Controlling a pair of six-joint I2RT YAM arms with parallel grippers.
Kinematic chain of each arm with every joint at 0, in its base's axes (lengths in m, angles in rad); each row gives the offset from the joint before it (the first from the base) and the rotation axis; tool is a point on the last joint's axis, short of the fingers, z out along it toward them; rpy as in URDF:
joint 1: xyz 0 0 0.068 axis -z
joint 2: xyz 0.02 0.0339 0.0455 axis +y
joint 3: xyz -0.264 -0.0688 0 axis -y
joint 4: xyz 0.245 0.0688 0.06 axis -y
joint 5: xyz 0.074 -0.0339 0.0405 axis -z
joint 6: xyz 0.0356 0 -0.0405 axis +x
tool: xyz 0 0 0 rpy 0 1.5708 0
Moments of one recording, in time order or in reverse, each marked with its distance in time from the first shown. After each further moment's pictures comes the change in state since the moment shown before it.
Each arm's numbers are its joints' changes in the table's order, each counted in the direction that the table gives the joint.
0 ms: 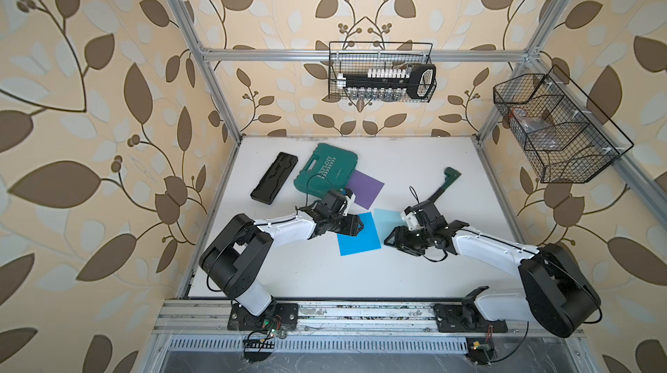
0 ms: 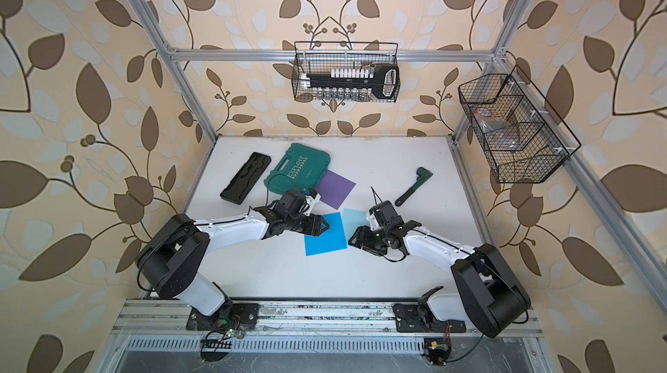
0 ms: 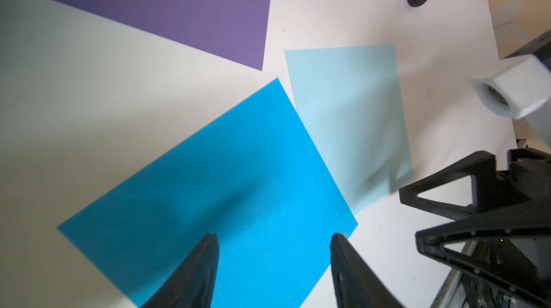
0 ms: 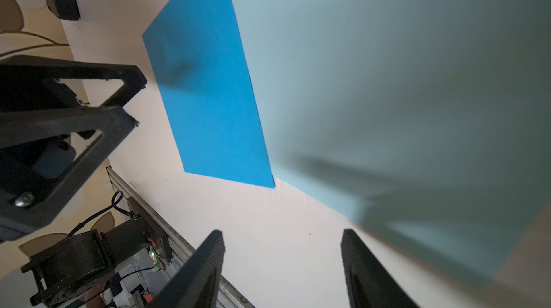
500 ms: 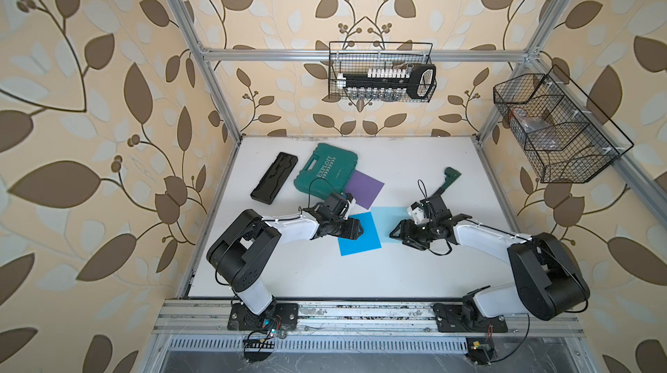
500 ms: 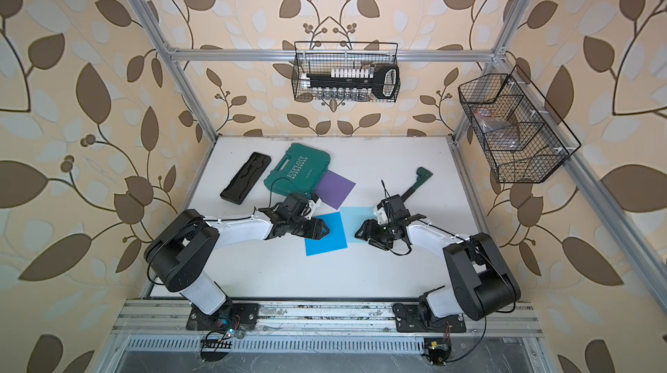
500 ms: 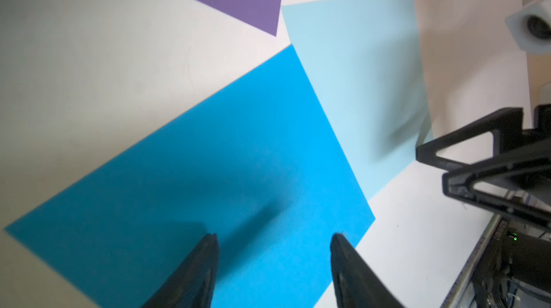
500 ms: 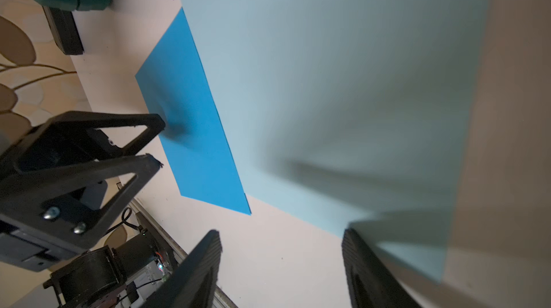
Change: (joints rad) left arm 0.012 0.045 -0.010 0.005 0.008 -0.020; right arm 0.173 0.120 0.060 0.000 -0.080 -0.105
